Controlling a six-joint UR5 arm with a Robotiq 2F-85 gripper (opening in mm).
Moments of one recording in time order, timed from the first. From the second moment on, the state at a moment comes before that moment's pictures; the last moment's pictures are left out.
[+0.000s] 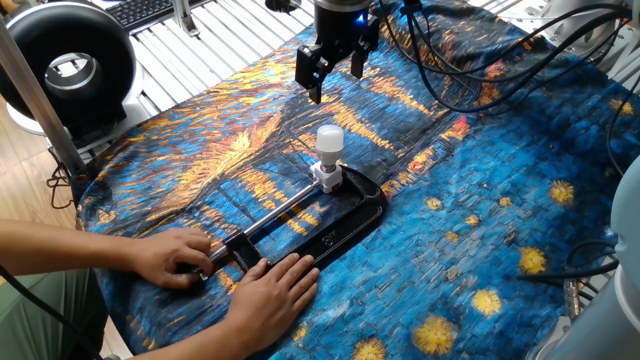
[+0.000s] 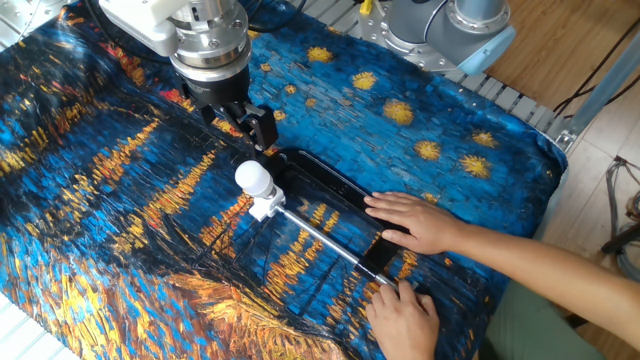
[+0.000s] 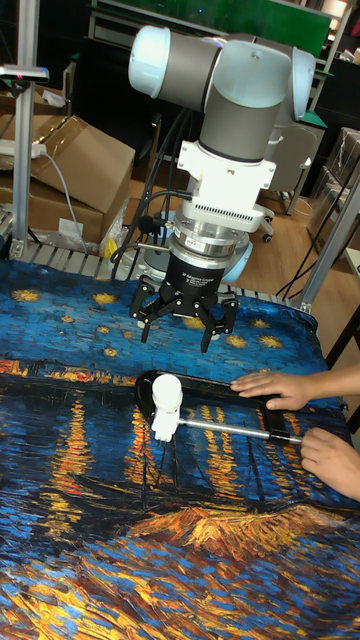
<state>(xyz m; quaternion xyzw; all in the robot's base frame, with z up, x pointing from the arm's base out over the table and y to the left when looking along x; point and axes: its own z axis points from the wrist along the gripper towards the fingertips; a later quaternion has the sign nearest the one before) 0.544 0.002 0.190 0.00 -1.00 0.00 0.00</state>
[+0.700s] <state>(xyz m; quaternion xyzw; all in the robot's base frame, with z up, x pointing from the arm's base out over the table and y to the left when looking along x) 0.554 0.010 0.189 0.03 -1.00 -0.01 -0.02</state>
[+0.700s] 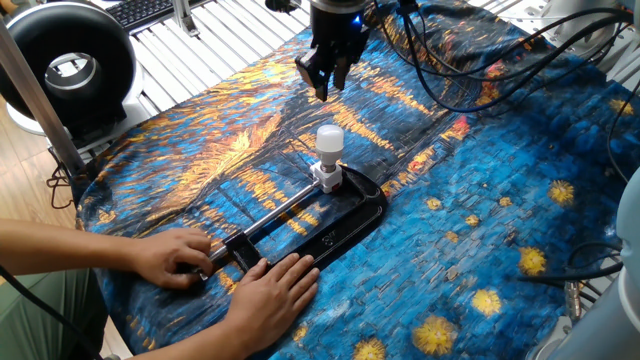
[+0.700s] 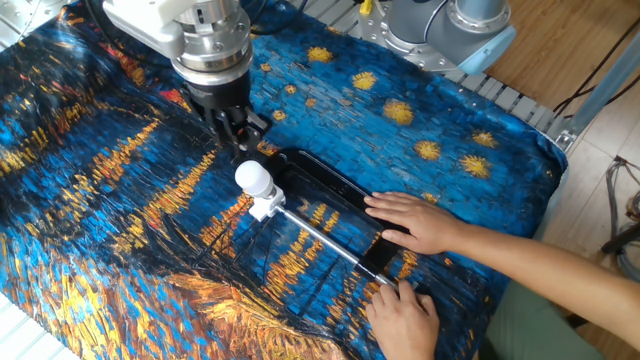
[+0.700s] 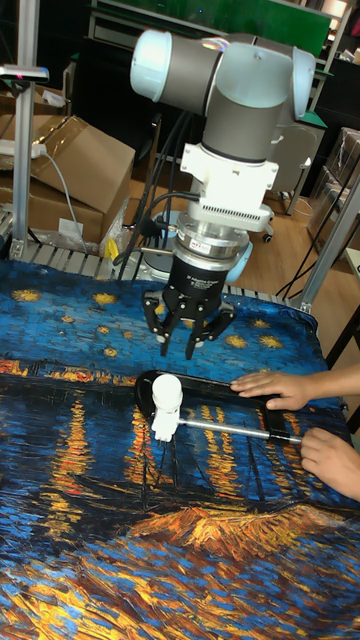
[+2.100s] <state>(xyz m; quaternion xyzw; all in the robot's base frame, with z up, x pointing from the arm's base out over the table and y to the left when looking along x) 0.551 0.013 0.189 0.02 -1.00 -0.01 -0.02</state>
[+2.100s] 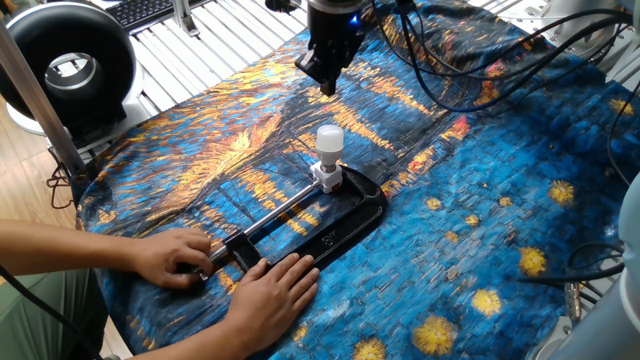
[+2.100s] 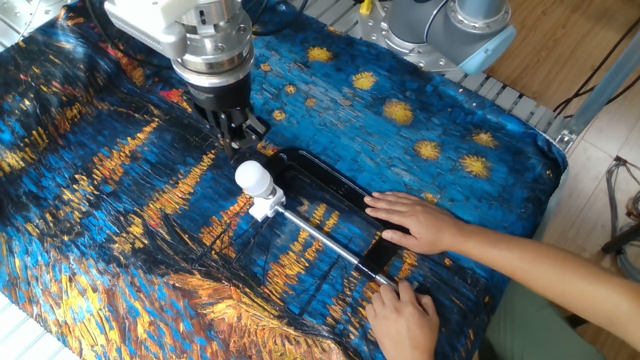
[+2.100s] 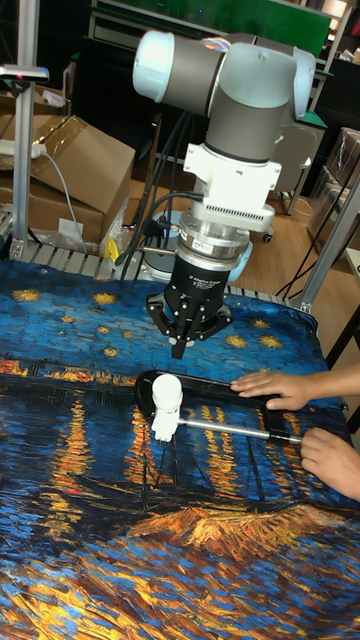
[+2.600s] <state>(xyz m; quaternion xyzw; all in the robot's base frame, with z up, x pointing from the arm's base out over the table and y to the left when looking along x) 0.546 0.021 0.188 0.00 -1.00 -0.02 -0.01</state>
